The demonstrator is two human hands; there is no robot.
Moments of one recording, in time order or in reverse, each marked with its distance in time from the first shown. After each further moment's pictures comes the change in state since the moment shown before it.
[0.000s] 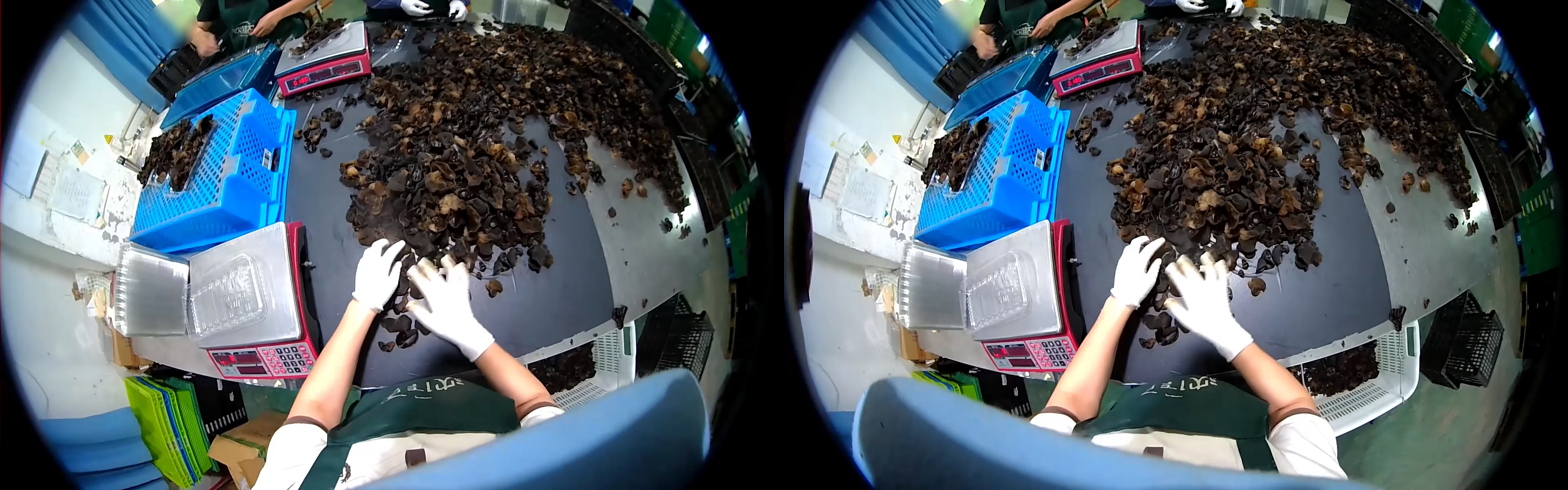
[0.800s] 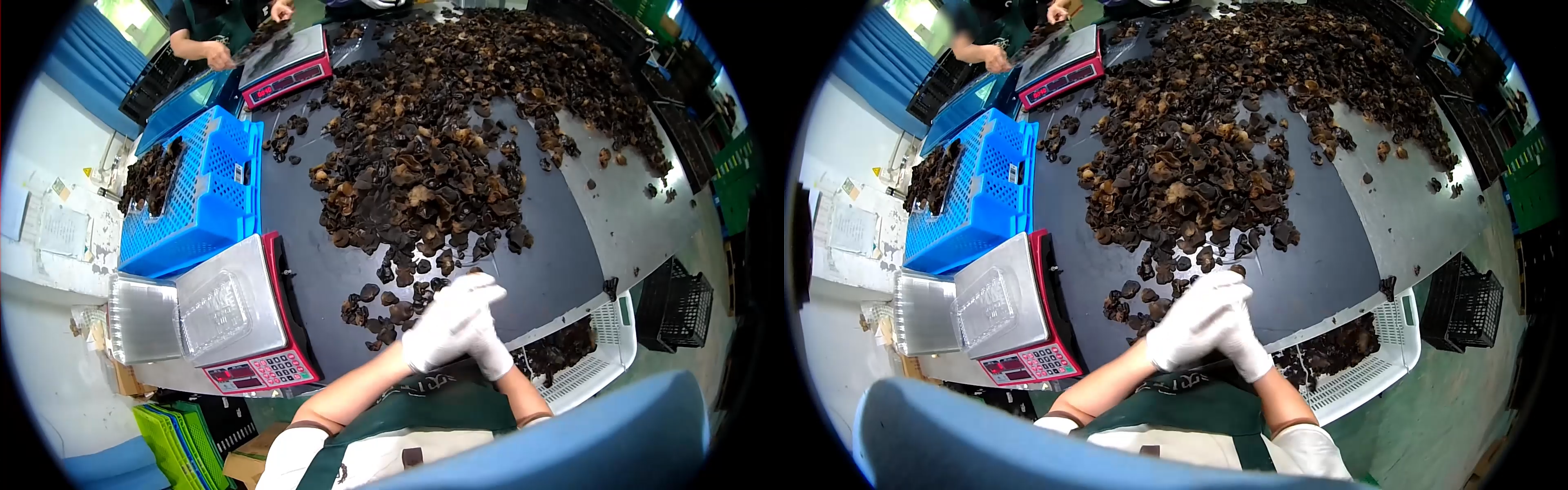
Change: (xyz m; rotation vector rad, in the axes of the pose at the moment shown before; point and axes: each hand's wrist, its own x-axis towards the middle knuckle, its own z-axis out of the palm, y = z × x) left_hand -0.005 0.179 -0.037 -0.771 -0.271 0.369; right_hand -0.076 0.022 -0.019 0.228 0.221 0.157
